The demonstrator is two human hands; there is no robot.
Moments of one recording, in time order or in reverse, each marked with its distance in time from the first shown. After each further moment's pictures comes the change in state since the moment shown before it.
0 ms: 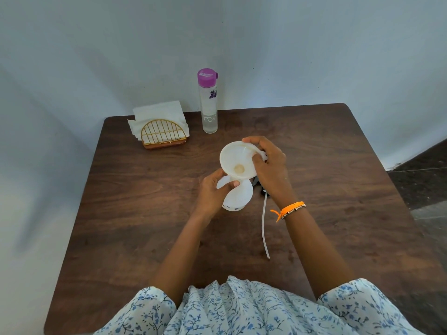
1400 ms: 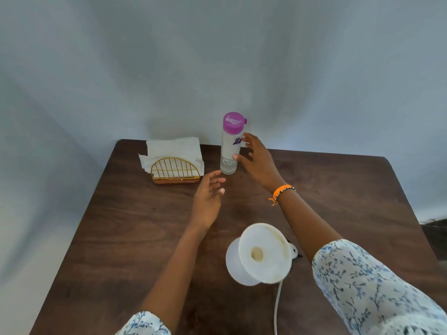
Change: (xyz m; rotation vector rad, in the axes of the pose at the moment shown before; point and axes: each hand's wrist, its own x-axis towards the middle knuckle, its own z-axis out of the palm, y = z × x) left_hand 0.118 0.019 -0.045 -0.022 0.215 -0.057; right_hand 0.194 0.039 0.083 -0.029 -0.339 -0.019
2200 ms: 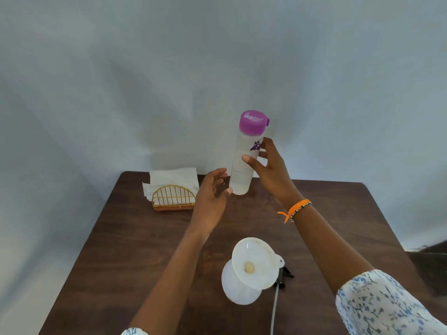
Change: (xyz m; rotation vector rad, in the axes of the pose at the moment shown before) left_hand -0.026 0.085 -0.003 -0.035 -0.026 0.211; right_hand -0.042 -0.089 -0.062 0.080 0.186 -0.190
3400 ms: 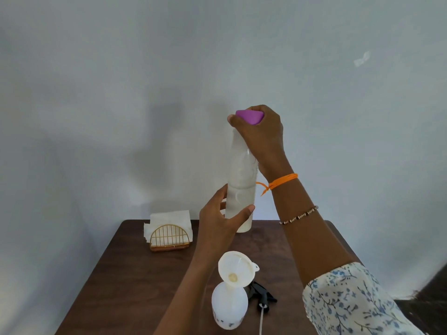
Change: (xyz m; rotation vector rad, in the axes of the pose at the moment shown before) left_hand -0.115 0.102 0.012 0.084 0.095 0.374; right_hand -0.057 -0.220 -0.058 0.052 0.416 -0.193
